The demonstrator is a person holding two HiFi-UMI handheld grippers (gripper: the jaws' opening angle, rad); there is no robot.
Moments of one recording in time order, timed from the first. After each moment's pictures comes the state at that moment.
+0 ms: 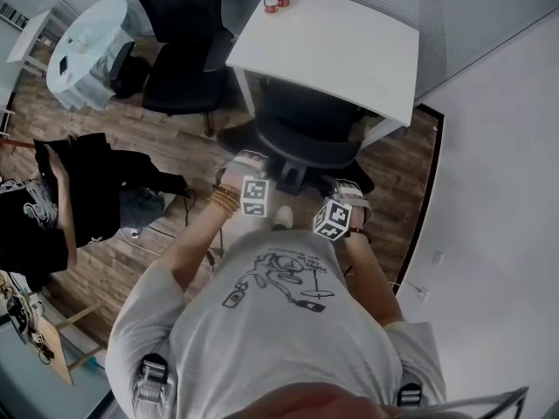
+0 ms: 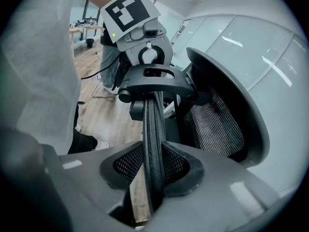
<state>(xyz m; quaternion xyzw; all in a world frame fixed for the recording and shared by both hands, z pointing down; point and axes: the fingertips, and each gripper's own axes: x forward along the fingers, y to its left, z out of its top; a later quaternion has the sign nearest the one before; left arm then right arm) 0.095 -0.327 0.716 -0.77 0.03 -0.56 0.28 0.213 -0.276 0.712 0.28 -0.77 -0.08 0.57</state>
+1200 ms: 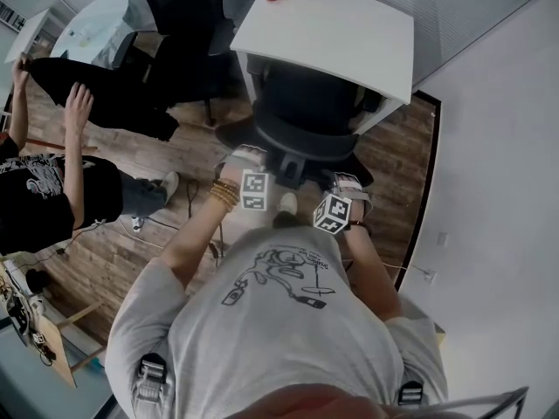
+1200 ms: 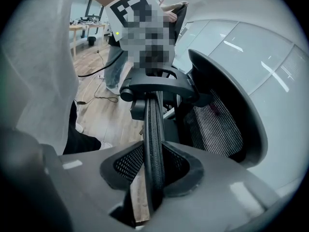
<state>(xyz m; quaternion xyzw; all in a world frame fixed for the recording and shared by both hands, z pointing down) 0.052 -0.241 0.717 -0.77 0.03 -0.57 0.29 0.170 -0.190 0.714 0.29 -0.77 -0.10 0.57</state>
